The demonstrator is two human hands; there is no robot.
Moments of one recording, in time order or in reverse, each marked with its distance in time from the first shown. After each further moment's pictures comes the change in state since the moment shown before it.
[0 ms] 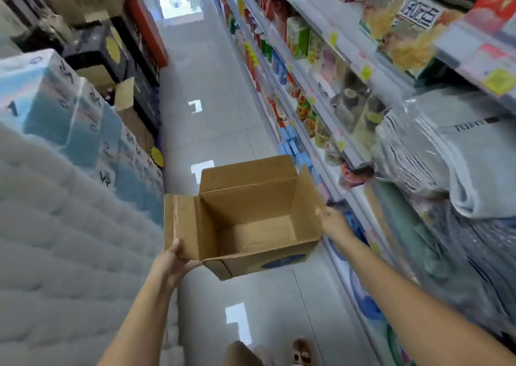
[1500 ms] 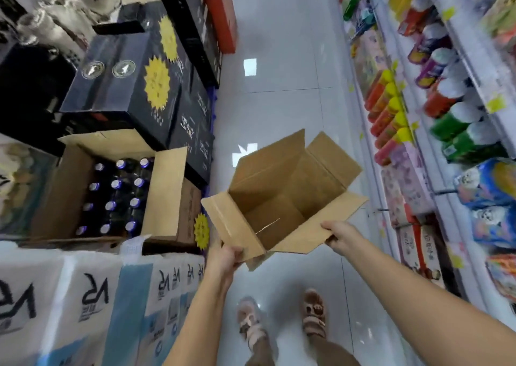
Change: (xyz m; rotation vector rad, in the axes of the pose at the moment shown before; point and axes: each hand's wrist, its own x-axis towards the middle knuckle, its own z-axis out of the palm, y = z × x) left_hand 0.532 0.610 0.250 0.104 0.178 -0.016; right_hand 0.672 -0.521 0.460 0.484 -0.194 0.614
